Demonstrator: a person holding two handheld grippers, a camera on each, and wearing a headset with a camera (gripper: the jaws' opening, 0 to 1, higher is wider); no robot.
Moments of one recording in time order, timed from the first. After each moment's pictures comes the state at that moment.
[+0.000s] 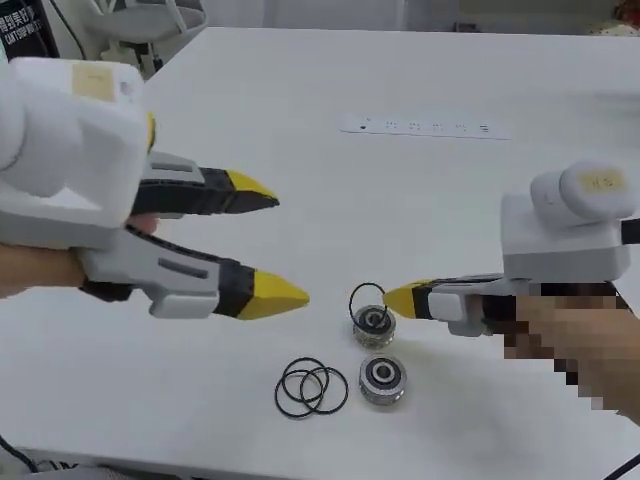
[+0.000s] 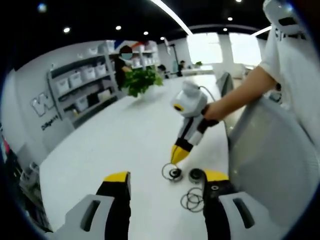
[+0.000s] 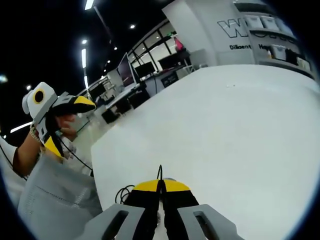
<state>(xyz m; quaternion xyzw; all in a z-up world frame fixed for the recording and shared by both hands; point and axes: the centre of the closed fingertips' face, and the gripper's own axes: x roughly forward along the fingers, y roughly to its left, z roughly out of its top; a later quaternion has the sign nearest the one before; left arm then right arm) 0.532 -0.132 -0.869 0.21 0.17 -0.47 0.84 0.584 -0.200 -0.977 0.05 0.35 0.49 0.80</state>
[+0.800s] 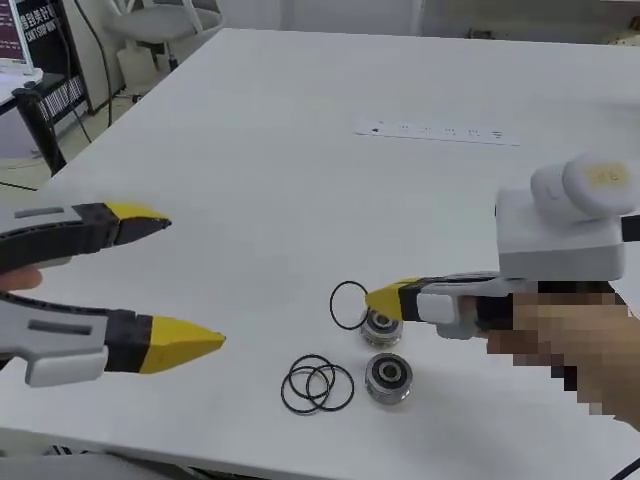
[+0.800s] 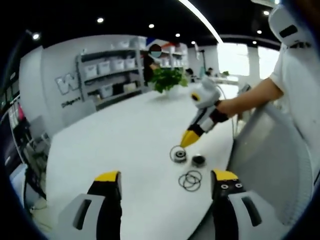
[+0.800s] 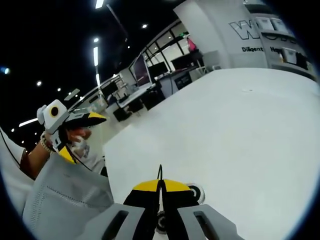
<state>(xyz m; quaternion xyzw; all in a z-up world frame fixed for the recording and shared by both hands) 0.501 -0.070 -0.892 0.13 0.19 -0.39 0.89 0.559 -0.174 -0.959 0.05 0.33 0.54 0.77</state>
